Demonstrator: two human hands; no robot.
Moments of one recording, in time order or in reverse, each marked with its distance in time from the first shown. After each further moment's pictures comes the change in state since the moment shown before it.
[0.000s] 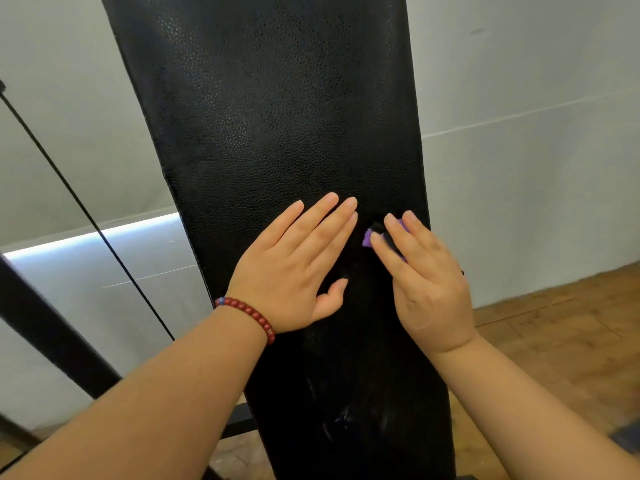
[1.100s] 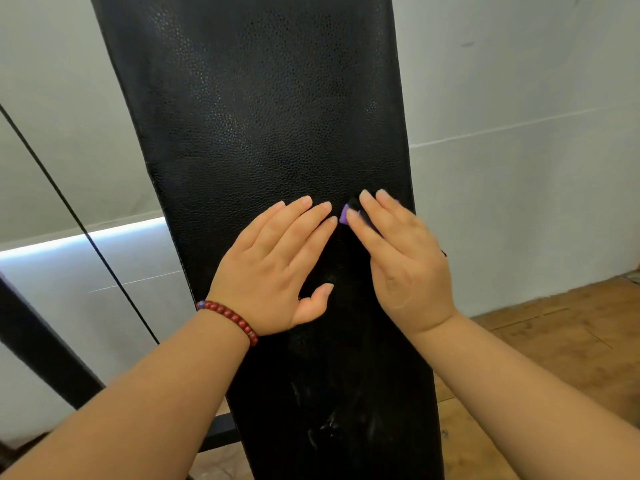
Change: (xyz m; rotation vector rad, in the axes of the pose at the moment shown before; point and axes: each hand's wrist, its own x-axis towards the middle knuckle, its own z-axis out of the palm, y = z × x) left_hand -0.003 0.000 0.004 -0.038 0.114 -0.053; right_hand 0.026 0.004 0.009 0.039 0.046 -0.028
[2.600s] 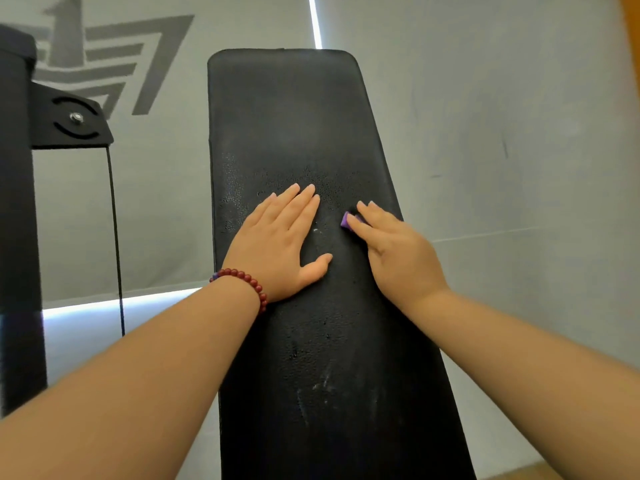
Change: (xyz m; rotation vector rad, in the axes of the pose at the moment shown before) left_hand -0.061 0.055 0.013 0.190 0.003 -0.238; right_hand -0.079 -0.014 0.000 -0.149 0.170 -0.151
